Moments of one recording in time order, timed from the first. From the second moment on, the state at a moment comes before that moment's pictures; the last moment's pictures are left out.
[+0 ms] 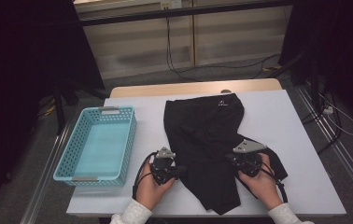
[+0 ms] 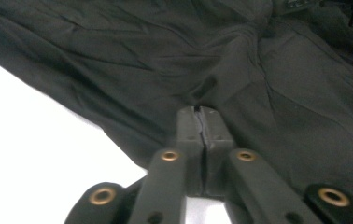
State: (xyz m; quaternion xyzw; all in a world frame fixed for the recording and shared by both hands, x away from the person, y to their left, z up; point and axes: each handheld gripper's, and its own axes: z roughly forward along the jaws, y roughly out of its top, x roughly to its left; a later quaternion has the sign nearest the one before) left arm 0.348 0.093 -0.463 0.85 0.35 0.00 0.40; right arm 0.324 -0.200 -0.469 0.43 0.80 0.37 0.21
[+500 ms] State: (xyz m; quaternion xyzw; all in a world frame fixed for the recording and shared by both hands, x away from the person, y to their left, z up) left arm 0.362 0.119 -0.449 0.82 0.39 -0.03 0.42; right arm 0.318 -0.192 -0.460 0.41 0.81 0.37 0.22
